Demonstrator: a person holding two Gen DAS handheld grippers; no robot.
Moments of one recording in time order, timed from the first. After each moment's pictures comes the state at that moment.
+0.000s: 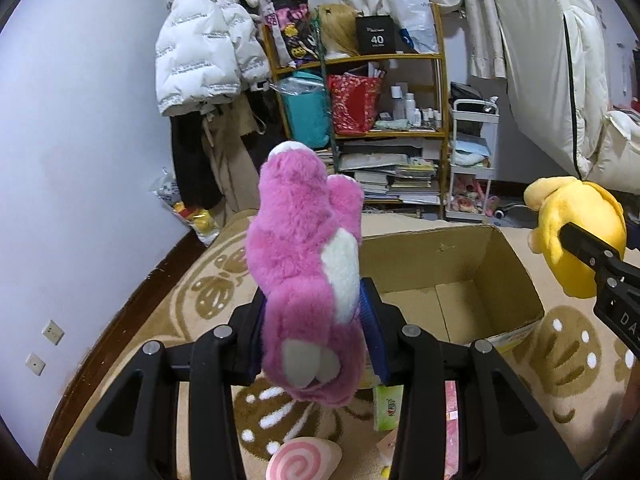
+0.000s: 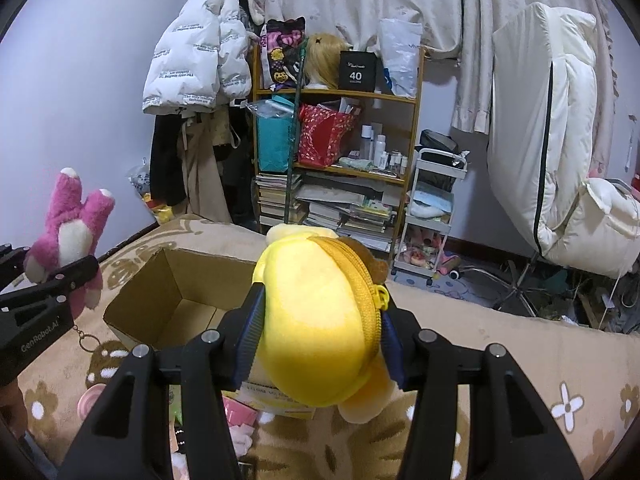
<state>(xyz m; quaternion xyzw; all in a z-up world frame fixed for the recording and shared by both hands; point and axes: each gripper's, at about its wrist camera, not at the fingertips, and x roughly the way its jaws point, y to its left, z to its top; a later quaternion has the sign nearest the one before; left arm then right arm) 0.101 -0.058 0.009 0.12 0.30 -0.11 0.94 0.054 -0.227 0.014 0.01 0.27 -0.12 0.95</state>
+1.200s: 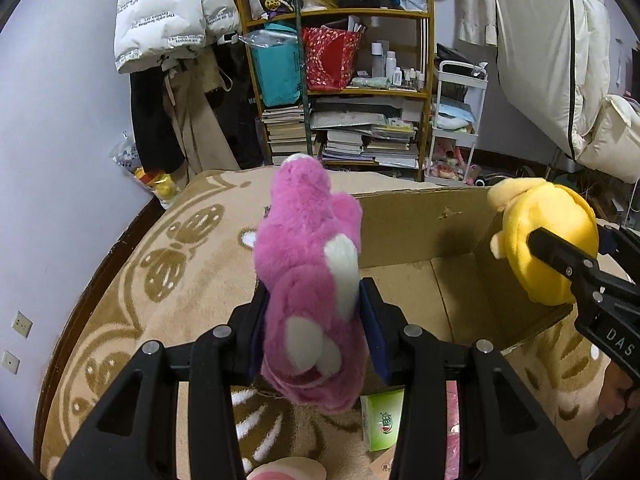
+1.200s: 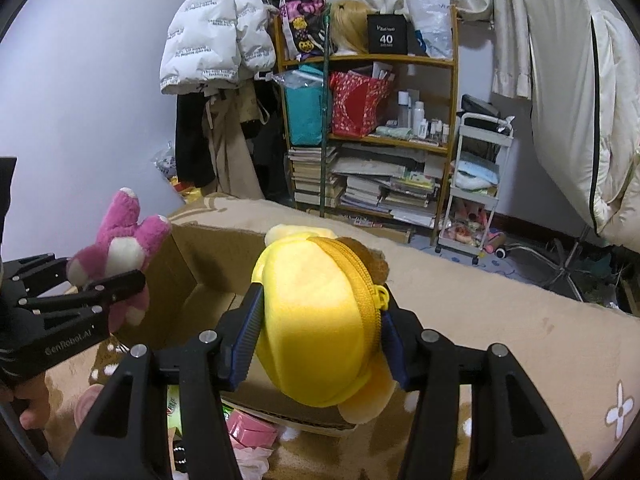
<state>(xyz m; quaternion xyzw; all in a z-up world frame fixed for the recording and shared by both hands) 0.160 -0.070 -0.051 0.11 0.37 -0.15 0.91 0.102 -0.235 -0.042 0.05 0.31 -0.05 0.95</state>
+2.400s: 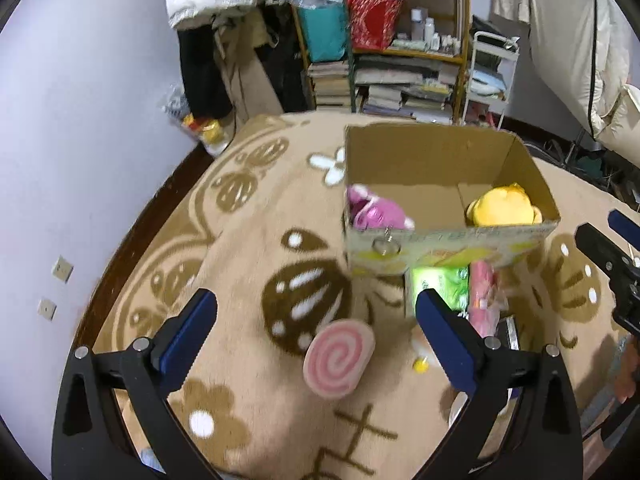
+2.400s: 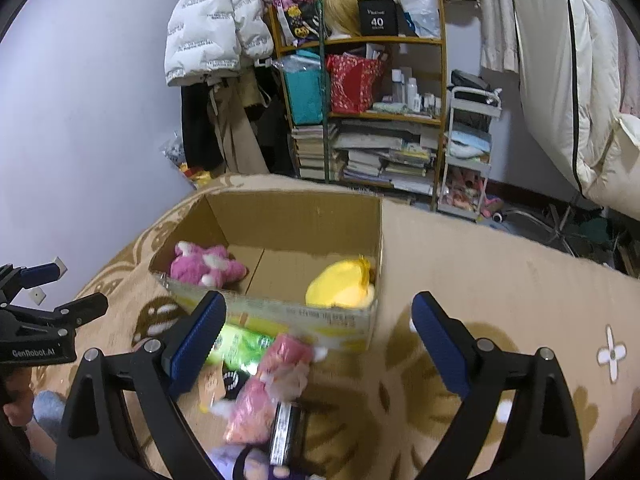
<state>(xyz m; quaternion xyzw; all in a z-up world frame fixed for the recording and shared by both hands) 0.078 0.002 -0.016 0.12 0.45 -0.07 0.88 0.025 -0.217 -0.018 0.08 0.35 -0.05 0.93</state>
